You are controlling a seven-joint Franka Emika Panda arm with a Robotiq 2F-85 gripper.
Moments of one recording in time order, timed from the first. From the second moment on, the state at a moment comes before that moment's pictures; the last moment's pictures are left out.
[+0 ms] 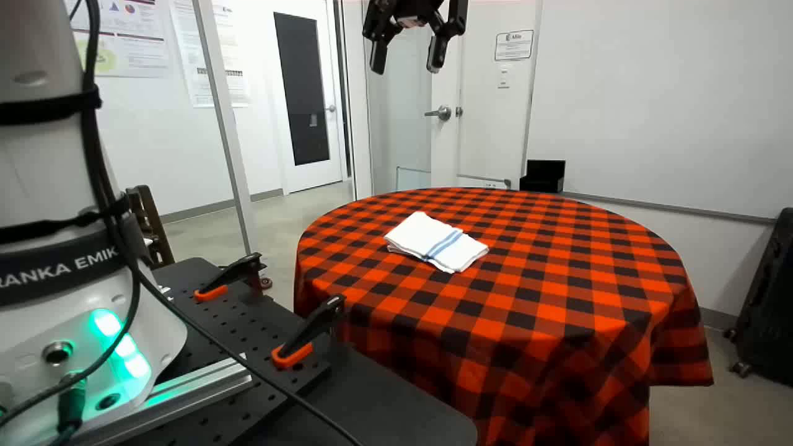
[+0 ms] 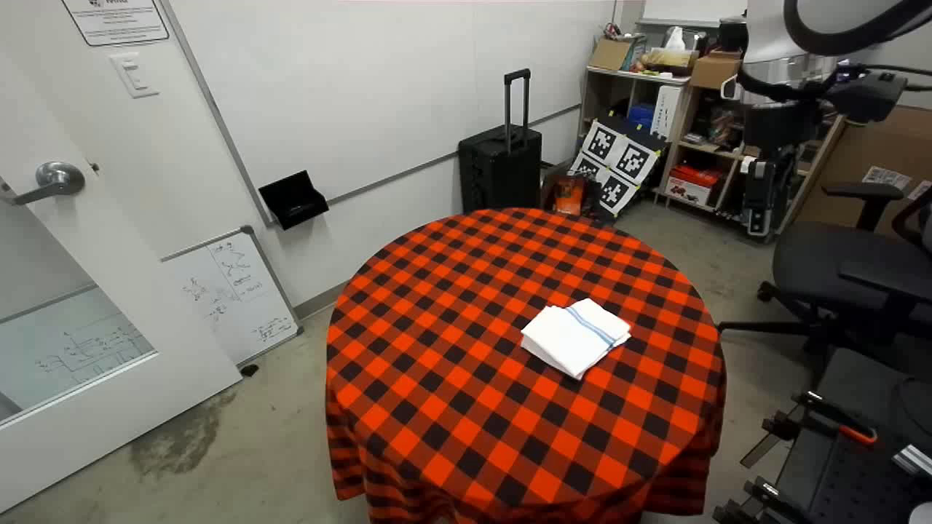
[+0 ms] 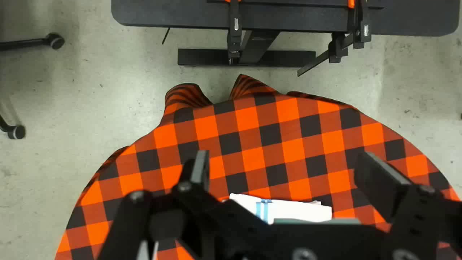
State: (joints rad) arm -0.09 -0.30 -0.16 -2.35 -0.10 1.79 -0.22
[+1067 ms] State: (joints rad) arm -0.09 -0.26 -0.16 -2.34 -0.08 1.79 -0.34
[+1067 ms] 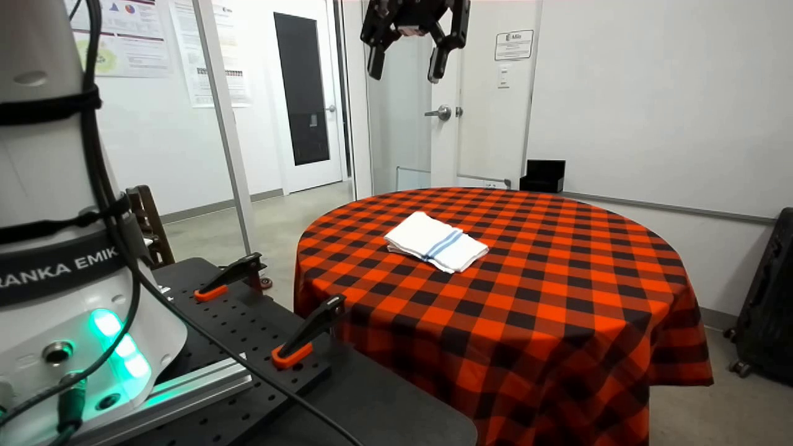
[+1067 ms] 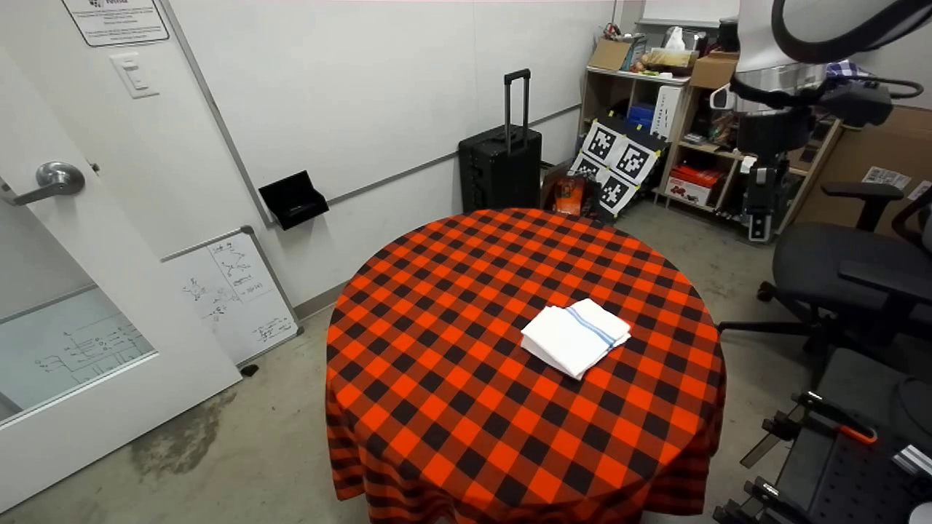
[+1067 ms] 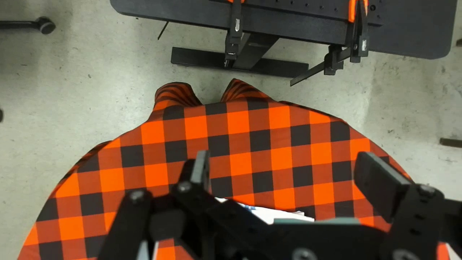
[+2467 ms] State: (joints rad) arm -0.24 0.67 -0.07 -1.59 0.19 1.97 -0.39
